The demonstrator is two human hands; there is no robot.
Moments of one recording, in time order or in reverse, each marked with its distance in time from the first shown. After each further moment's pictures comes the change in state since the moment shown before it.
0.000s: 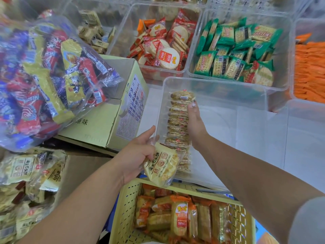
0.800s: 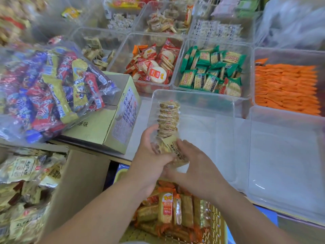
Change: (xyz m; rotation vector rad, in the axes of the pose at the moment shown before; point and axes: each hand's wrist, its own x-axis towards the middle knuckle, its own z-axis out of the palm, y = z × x) left_hand -0.067 -0.021 0.081 -0.064 0.090 0.373; right_hand -0.208 -0.036 -0.051 -0.862 -0.180 -0.443
